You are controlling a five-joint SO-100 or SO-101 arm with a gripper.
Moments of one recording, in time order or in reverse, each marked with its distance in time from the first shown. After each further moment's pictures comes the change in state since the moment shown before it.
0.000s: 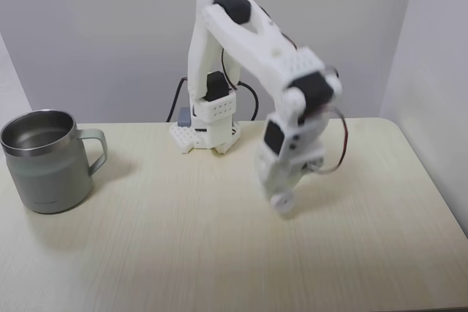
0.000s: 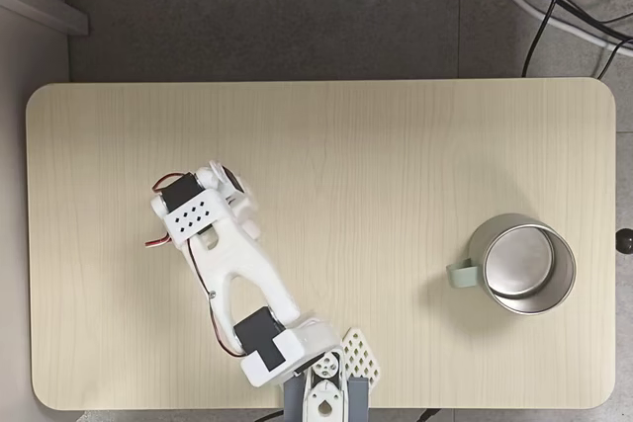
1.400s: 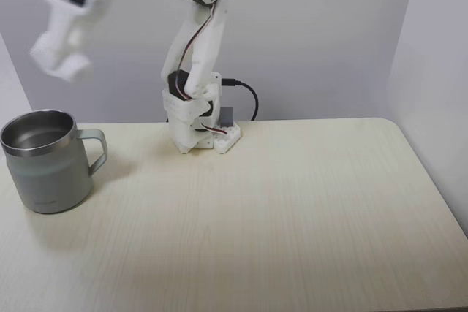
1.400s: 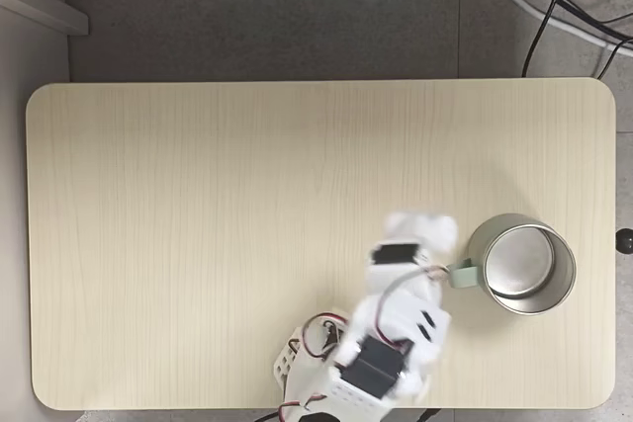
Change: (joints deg) arm 85.3 -37.5 20.0 11.0 40.8
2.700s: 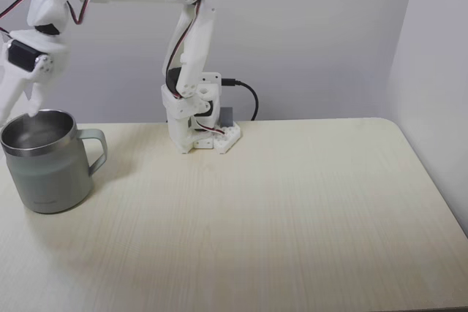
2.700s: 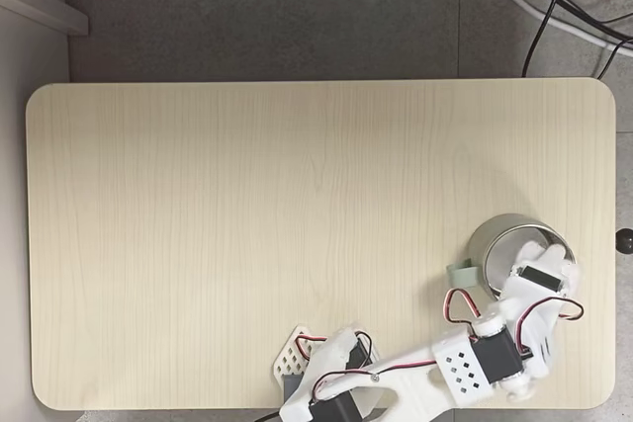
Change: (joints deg) arm 12.6 8.3 -21.9 -22.7 -6.4
